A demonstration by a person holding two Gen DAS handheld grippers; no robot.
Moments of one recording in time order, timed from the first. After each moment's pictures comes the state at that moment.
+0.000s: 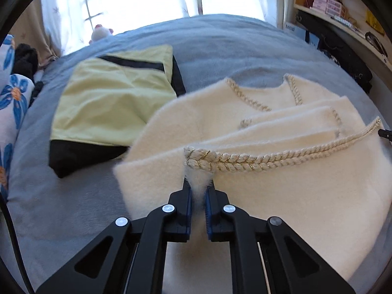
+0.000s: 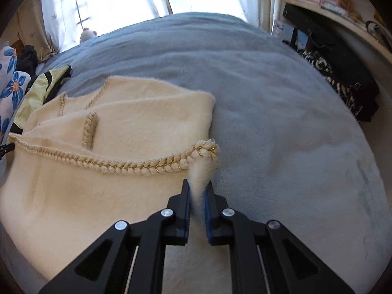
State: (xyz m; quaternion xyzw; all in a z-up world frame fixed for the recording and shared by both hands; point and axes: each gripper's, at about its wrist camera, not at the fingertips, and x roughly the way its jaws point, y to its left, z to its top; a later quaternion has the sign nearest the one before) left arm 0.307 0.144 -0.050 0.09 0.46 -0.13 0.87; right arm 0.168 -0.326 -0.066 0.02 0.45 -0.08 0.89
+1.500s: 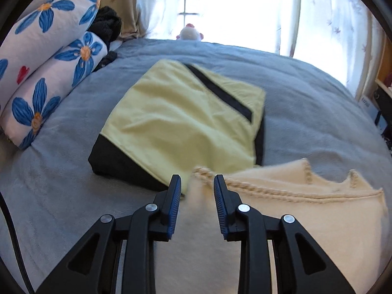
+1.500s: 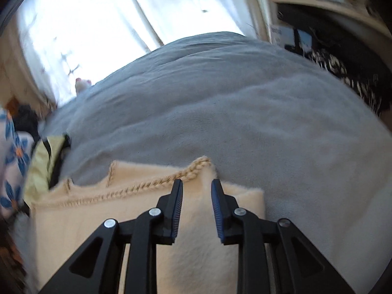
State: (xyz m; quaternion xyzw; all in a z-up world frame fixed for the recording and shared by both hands) left arm 0.373 0.176 -0.038 -0.05 0.40 0.08 0.91; right arm 0.308 -0.305 -0.058 0.10 0.40 -0.06 0.91
